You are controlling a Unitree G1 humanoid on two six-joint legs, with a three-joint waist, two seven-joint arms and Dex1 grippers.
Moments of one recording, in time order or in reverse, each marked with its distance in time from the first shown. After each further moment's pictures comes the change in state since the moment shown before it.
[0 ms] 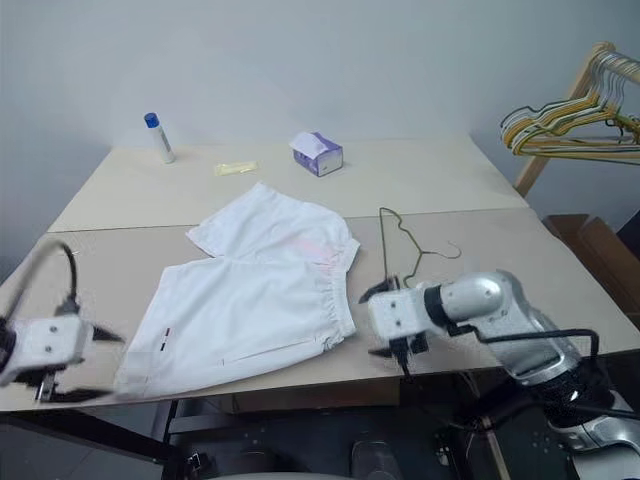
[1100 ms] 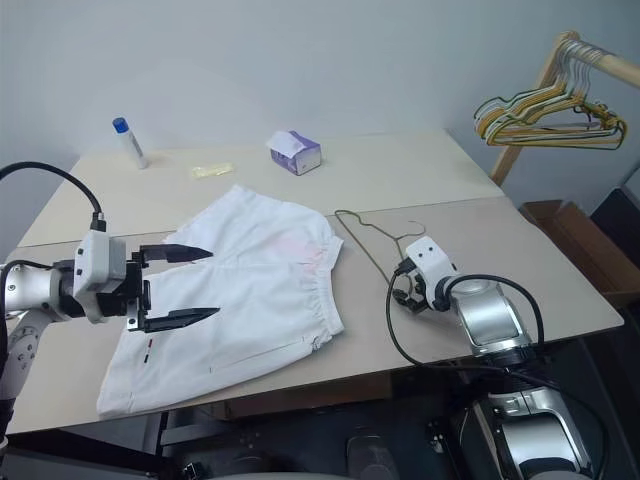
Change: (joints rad) left arm -0.296 -0.230 -0.213 -0.096 -0.210 0.123 0.127; right arm -0.068 0.280 -0.118 0.311 0.022 0.556 -0.542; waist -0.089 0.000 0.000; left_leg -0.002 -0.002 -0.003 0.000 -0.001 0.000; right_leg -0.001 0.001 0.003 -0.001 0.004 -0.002
